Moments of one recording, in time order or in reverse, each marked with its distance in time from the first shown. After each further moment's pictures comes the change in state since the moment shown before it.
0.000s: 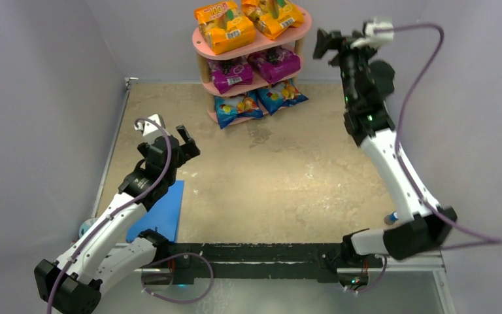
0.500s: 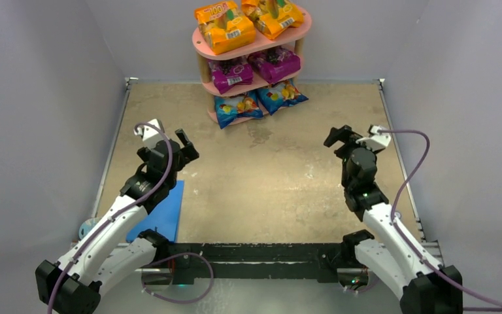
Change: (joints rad) left arm 0.000 -0.026 -0.046 0.006 -0.038 -0.025; right arm -0.010 -0.627 -1.111 0.017 0.321 0.360
